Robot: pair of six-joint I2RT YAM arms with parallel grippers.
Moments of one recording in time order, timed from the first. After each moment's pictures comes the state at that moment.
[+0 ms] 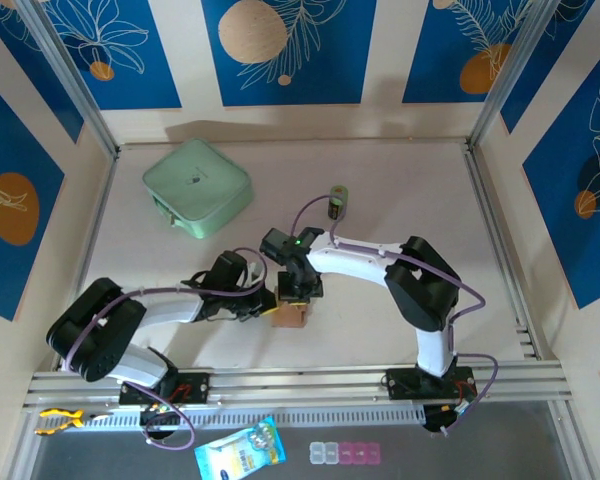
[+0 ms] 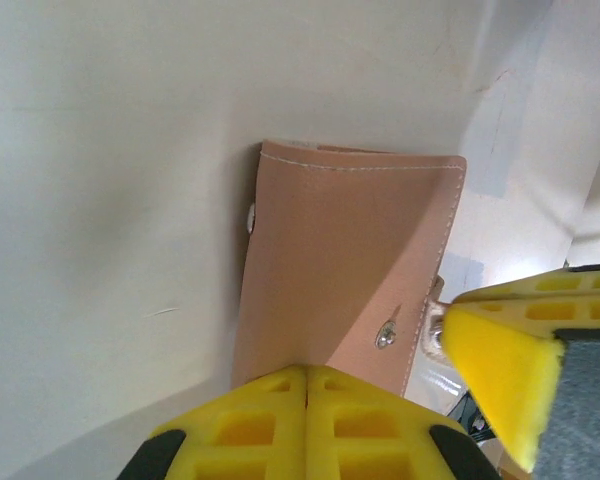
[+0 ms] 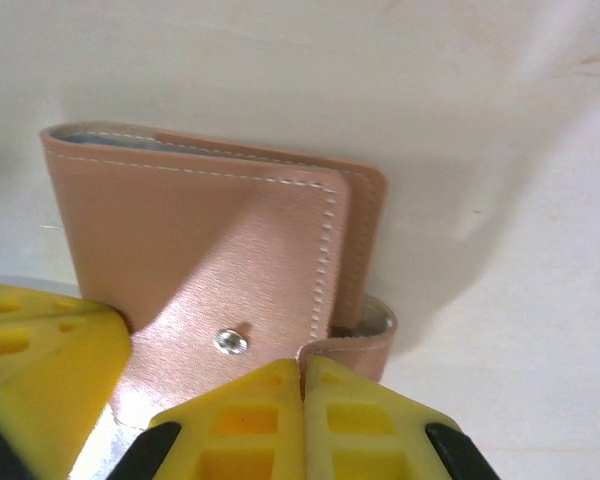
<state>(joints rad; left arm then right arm) -0.63 1.44 0.44 0.11 0.54 -0.99 0.93 1.86 1.32 -0.96 -0.09 0.91</state>
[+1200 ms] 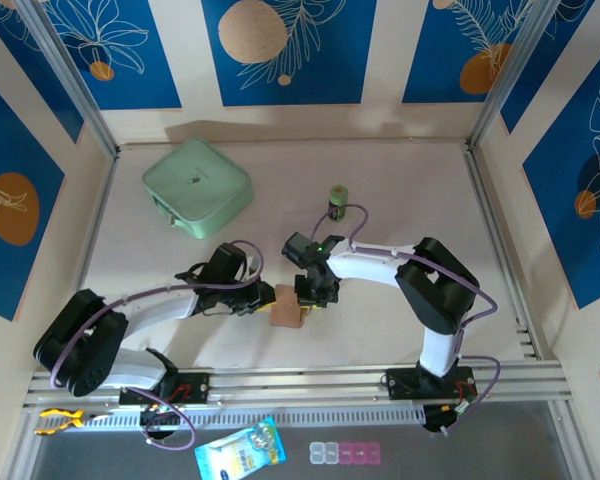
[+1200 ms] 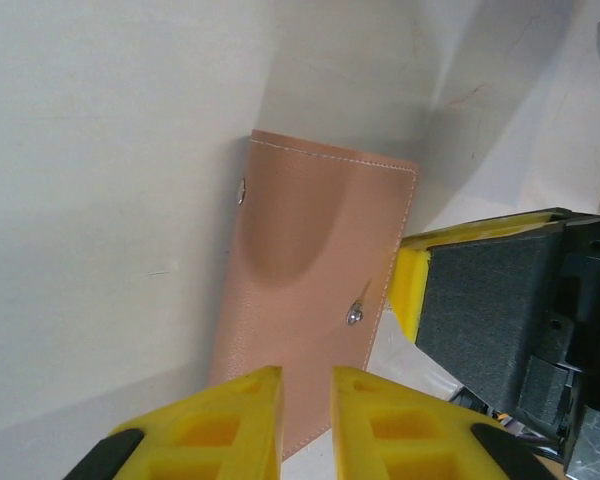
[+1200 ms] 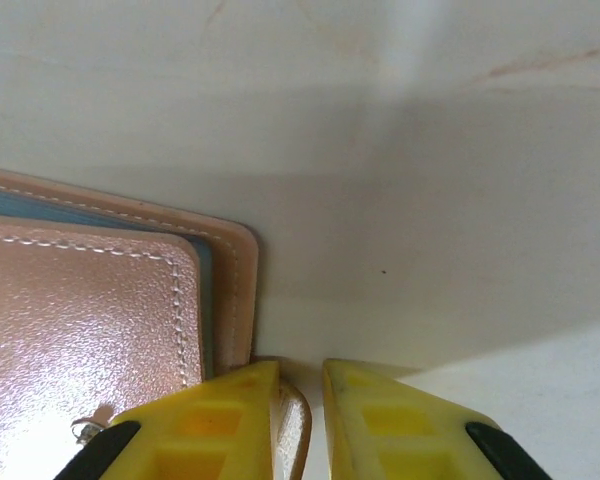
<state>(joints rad) -0.63 1.35 0.54 -0.12 0.50 -0.96 0.87 1.81 1.11 -0.76 -0.14 0.90</state>
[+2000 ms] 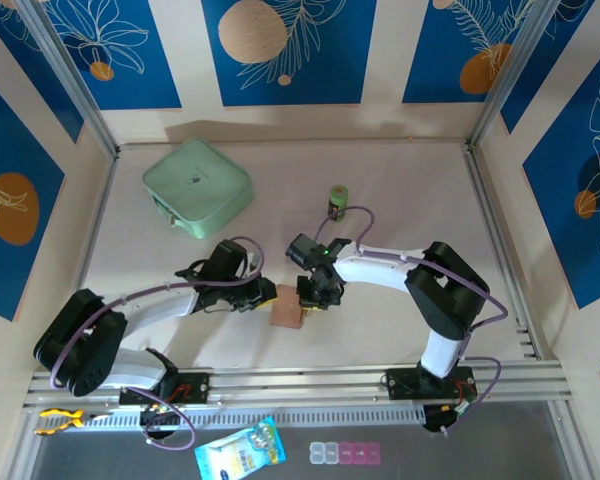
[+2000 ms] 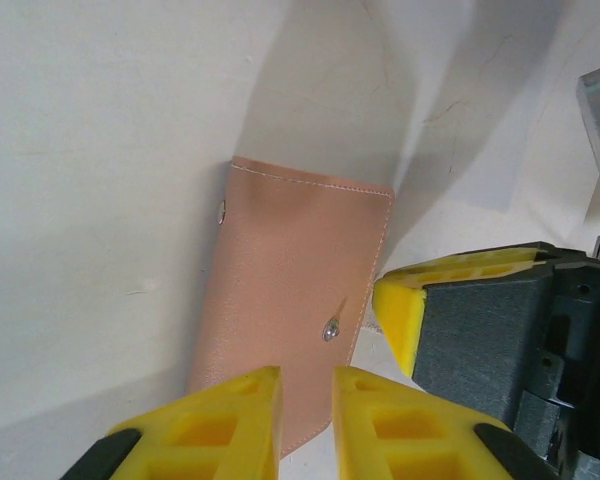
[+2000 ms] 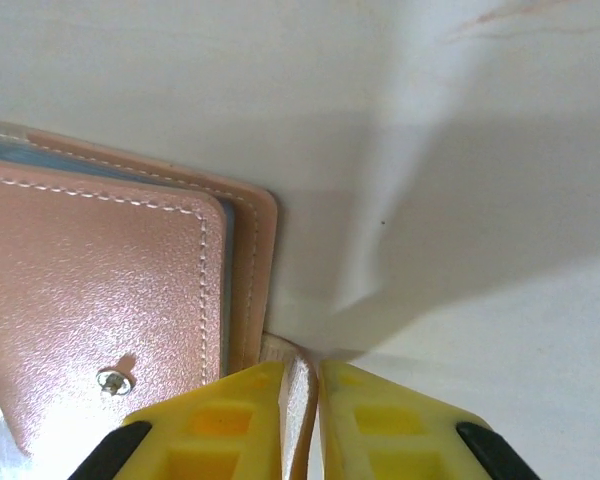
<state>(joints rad) -0.63 1.35 0.56 -0.13 0.49 -0.96 0.87 1.74 1.06 -0.73 -0.17 0.92</state>
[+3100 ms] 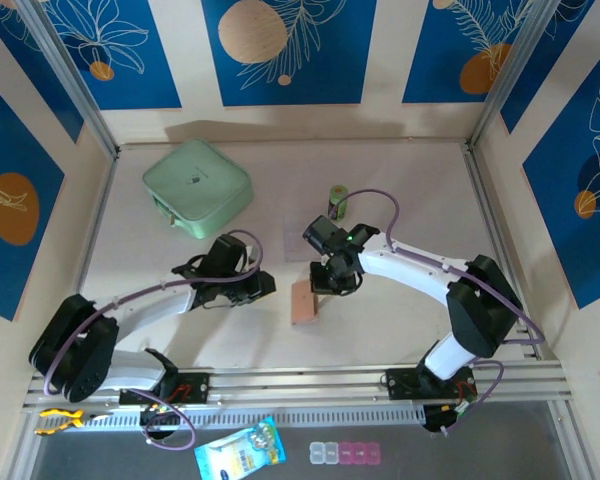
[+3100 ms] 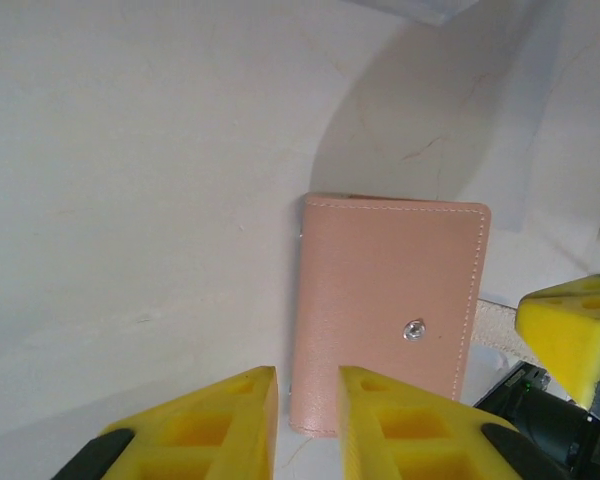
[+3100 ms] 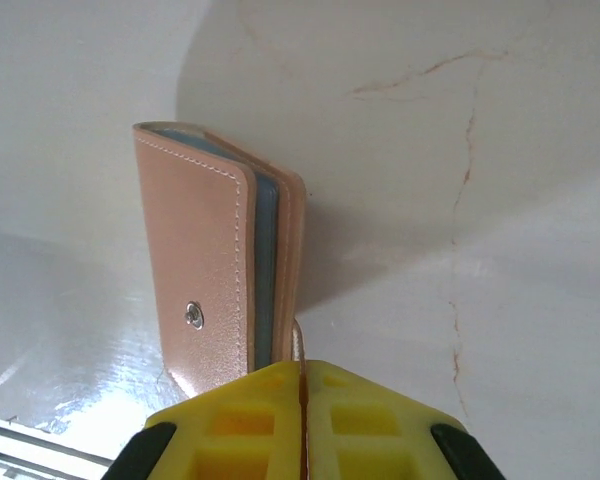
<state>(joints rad) -0.62 1.31 0.62 -0.21 0.42 -0.91 0.80 1.57 1.11 -0.89 -0.14 0.76</state>
